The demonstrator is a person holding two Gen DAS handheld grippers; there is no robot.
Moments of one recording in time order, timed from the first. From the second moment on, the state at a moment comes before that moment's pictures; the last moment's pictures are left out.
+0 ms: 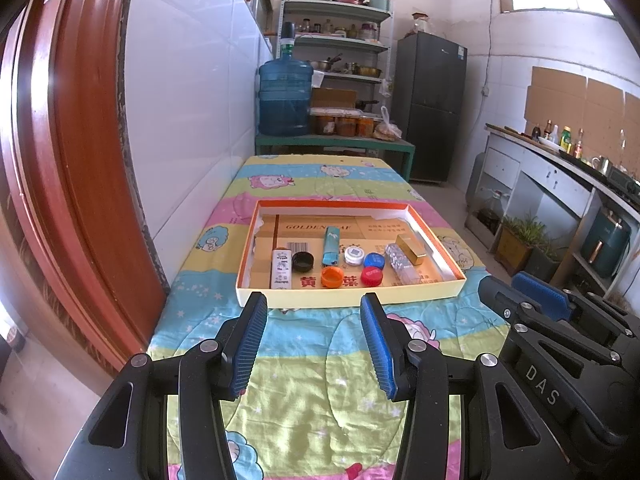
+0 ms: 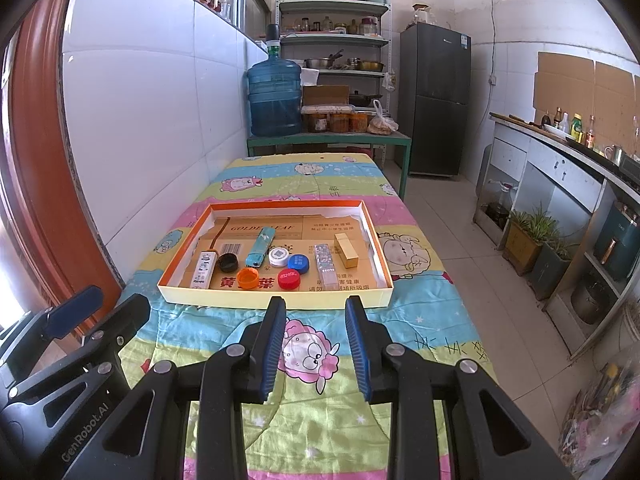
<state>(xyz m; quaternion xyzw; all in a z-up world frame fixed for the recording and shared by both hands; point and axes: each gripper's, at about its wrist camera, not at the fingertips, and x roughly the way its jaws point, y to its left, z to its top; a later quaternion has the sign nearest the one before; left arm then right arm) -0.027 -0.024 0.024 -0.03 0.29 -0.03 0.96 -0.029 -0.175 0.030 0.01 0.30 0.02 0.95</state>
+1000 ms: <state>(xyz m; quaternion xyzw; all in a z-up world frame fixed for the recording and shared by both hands) -0.026 -0.022 0.019 -0.03 0.29 -0.03 0.96 -0.030 -0.178 0.026 0.01 0.31 0.02 0.95</state>
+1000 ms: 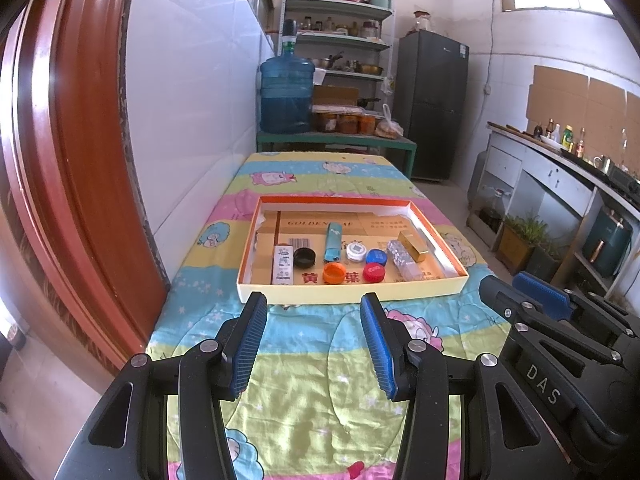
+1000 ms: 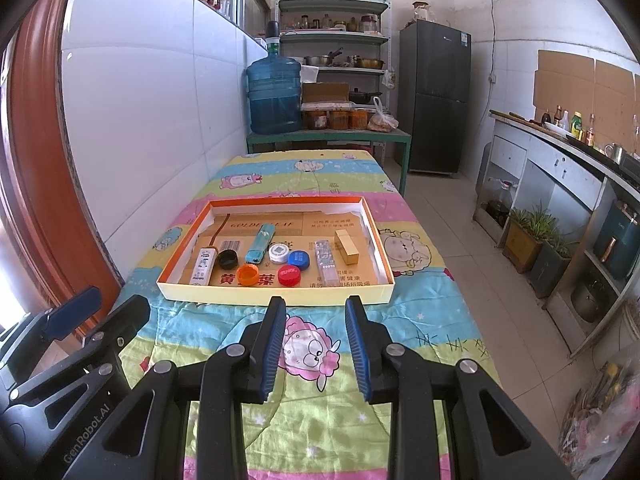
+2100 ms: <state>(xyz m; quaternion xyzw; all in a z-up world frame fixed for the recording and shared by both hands) -0.027 -0.023 0.014 -0.03 0.29 -0.03 0.96 -0.029 -0.178 0.022 0.01 0.31 0.02 0.95</state>
